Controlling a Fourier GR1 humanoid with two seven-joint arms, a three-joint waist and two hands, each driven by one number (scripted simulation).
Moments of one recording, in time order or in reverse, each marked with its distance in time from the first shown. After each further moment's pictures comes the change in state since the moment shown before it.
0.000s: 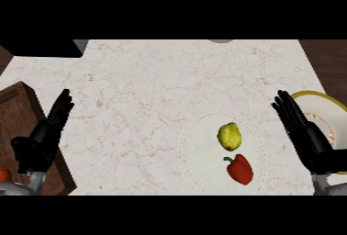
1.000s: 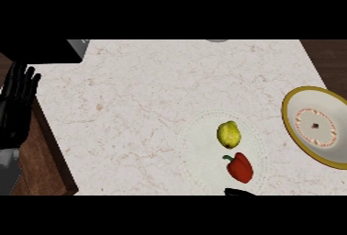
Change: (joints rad) left arm -0.091 -0.015 0.238 0.029 0.122 -0.071 -0.096; right arm 0.199 -0.209 0.367 -0.493 0.615 0.111 -0.483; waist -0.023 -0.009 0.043
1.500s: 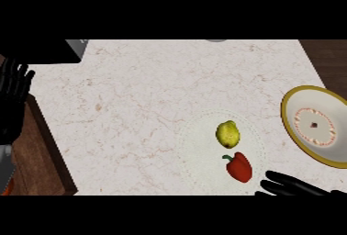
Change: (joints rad) left arm -0.016 0.011 0.041 0.025 0.011 -0.039 0.011; right arm 0.051 -0.345 -0.283 -0.258 0.069 0.078 0.277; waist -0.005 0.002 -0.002
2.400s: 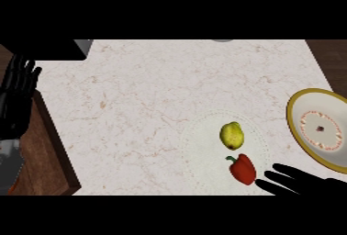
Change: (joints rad) left arm -0.040 -0.067 0.037 0.031 -0.070 -0.047 0.015; right arm -0.071 -0.030 -0.009 0.028 0.266 0.315 0.157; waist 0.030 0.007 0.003
